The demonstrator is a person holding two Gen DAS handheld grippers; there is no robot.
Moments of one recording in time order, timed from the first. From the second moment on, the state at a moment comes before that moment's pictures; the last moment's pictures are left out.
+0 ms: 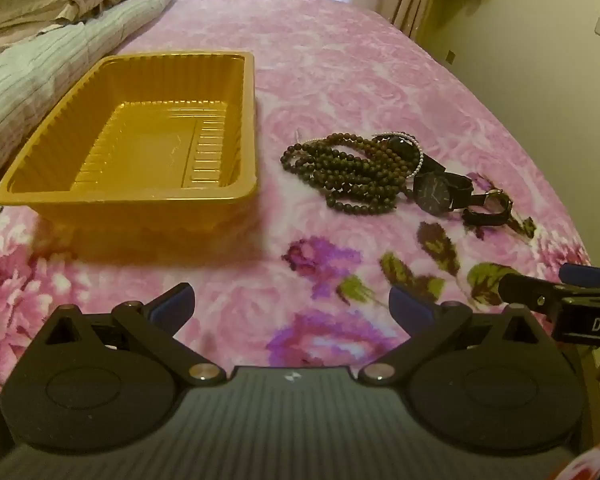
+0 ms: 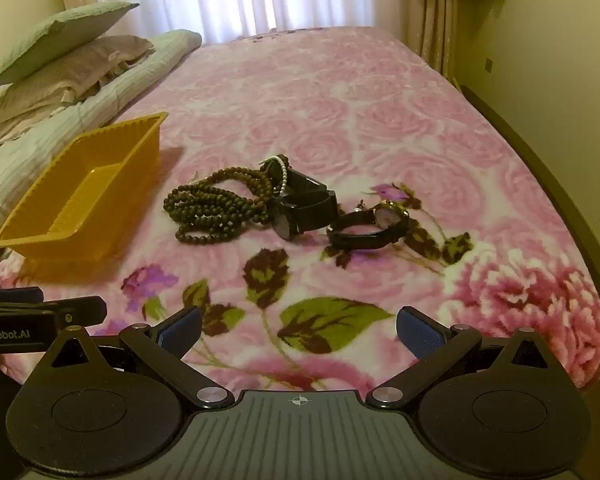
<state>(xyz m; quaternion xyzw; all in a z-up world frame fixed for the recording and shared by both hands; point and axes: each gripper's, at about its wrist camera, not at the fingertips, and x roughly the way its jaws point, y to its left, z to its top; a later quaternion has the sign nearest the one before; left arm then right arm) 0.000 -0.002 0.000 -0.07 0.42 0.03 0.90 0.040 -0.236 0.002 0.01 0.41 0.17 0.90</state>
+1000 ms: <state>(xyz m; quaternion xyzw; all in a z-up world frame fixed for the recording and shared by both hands) 0.001 -0.004 -0.001 -0.09 0.42 0.02 0.90 0.043 -0.230 0.003 0.01 0.41 0.17 0.90</state>
